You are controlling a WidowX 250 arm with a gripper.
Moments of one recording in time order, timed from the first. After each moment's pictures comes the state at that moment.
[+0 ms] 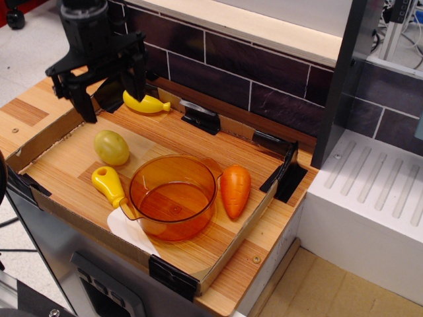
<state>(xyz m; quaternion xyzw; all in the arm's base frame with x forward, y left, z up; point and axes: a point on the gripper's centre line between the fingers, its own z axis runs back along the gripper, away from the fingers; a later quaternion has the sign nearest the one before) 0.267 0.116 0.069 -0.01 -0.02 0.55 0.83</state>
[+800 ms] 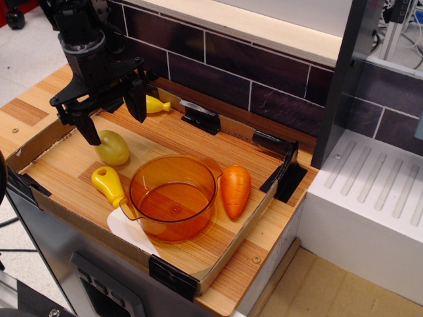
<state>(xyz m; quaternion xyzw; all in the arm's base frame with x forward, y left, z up) 0.268 0.119 0.040 -0.04 -0.04 0.54 0.84</state>
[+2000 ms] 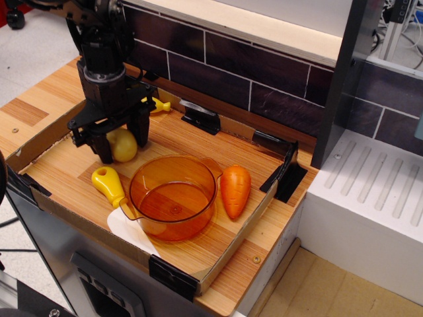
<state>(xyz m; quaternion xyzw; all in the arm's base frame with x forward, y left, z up) 0.271 0.112 0.006 0.02 -0.03 0.57 0.82</state>
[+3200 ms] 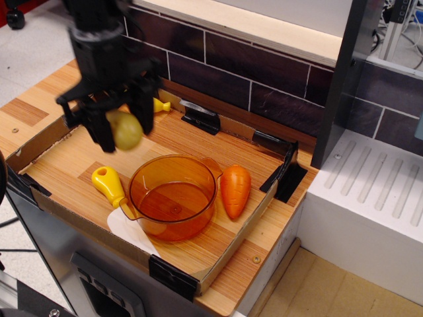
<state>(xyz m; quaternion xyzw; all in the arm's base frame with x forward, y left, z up) 0.236 0.066 0.068 -0.01 0.04 0.55 0.83</state>
